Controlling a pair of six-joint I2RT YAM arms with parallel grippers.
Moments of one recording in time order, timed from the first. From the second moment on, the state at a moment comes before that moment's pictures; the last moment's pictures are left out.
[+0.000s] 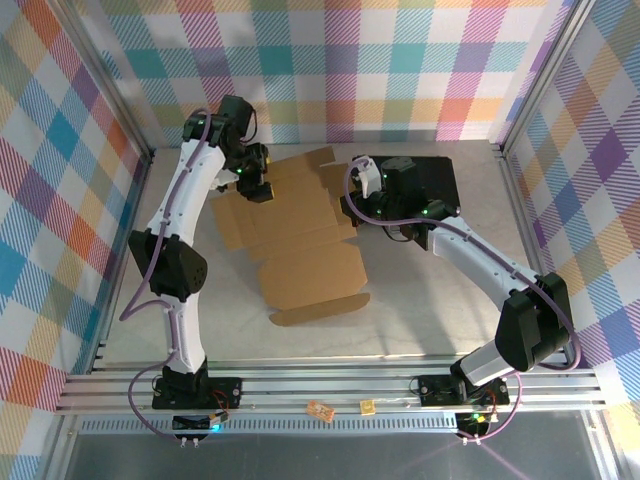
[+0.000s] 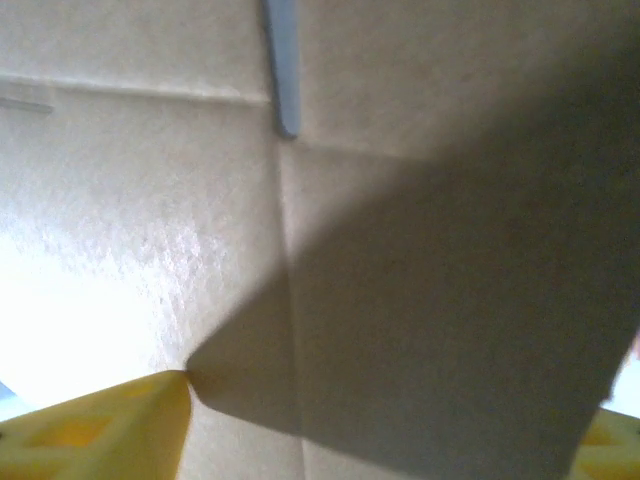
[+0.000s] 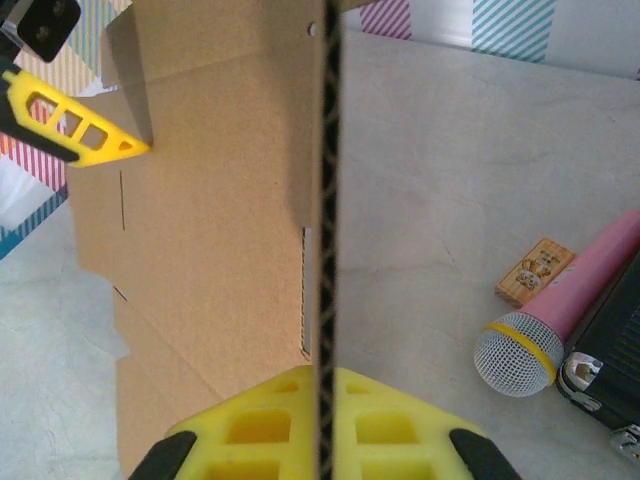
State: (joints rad) left arm -0.26 2.05 2.29 -1.39 0.27 -1.96; right arm 0.52 1.50 1.22 -0.25 -0.34 0.12
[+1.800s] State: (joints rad) left arm -0.42 1.68 1.44 -0.42 -0.15 -1.93; right arm 0.64 1.81 1.64 -0.40 -0.21 1.54
